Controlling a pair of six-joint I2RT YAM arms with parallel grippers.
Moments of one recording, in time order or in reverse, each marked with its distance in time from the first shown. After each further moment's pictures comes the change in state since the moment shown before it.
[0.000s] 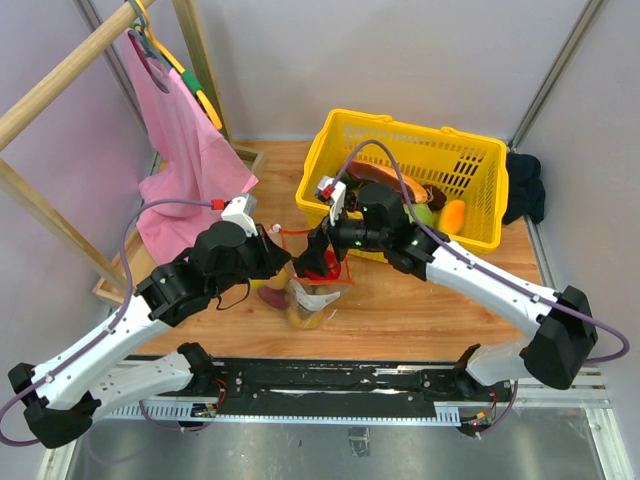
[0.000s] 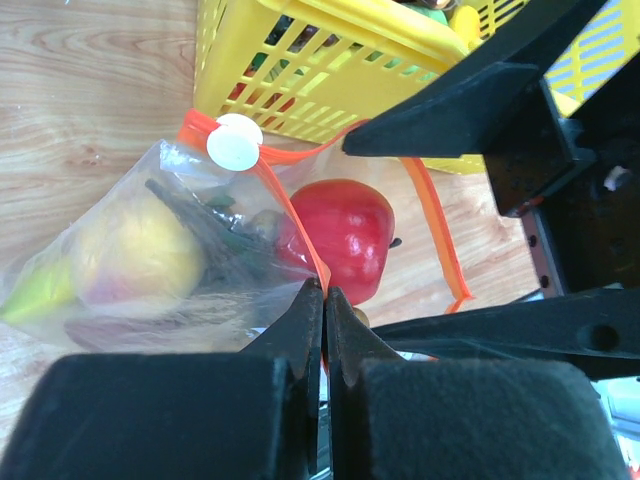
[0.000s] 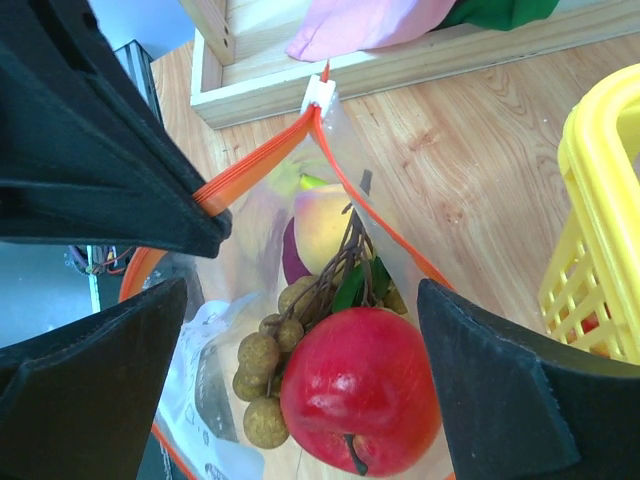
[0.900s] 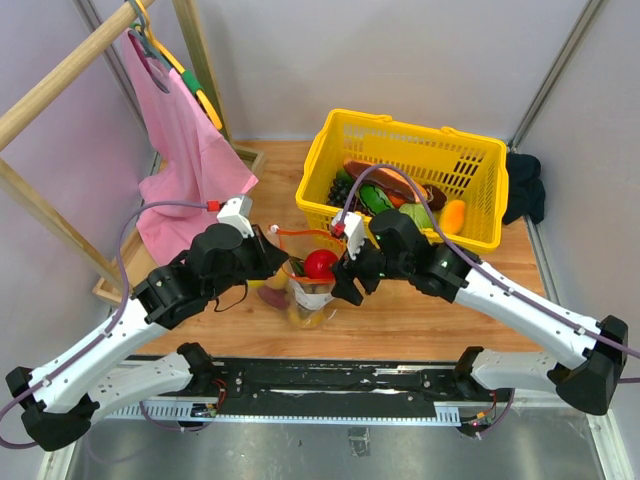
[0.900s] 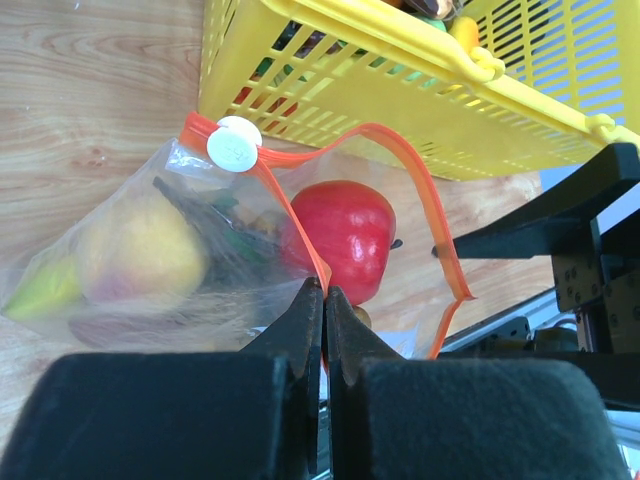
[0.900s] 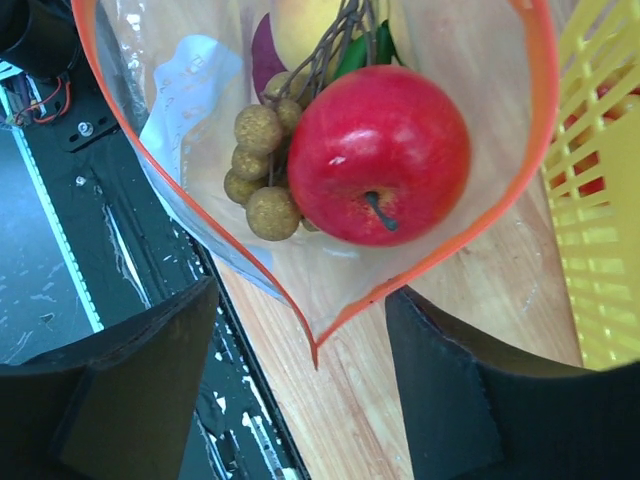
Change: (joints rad) left arm 0.000 -0.025 -0.011 0.000 -0.017 -0.012; right arm 0.076 -0.222 -0.045 -0.465 0.214 -0.119
